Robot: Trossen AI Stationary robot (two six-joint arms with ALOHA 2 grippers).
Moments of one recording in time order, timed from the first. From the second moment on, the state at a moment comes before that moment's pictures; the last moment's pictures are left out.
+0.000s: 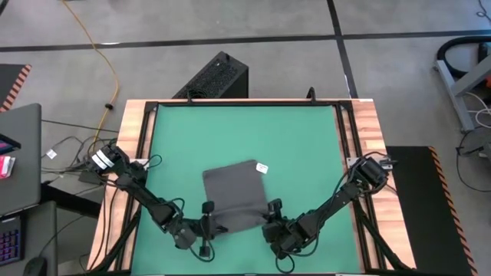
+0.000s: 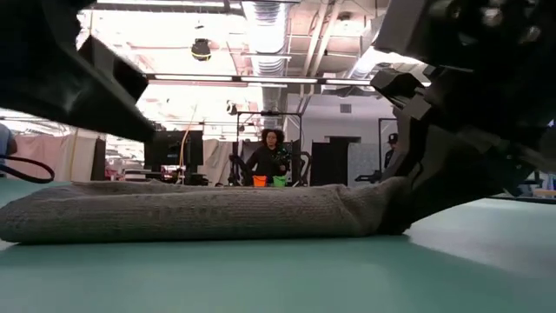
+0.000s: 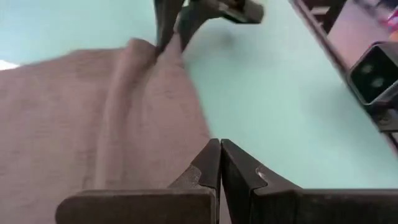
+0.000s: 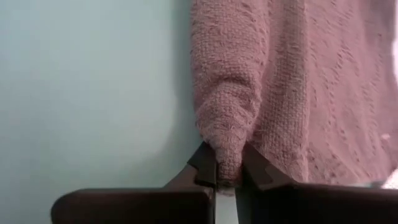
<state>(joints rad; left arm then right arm) -0.73 1.76 0.74 0.46 -0.61 -0.37 0.67 2.01 1.20 -0.37 0.64 0.22</state>
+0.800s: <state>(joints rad) -0.72 1.77 0.73 0.24 -0.77 -0.44 0.67 2.02 1.35 -0.48 0.54 0.29</state>
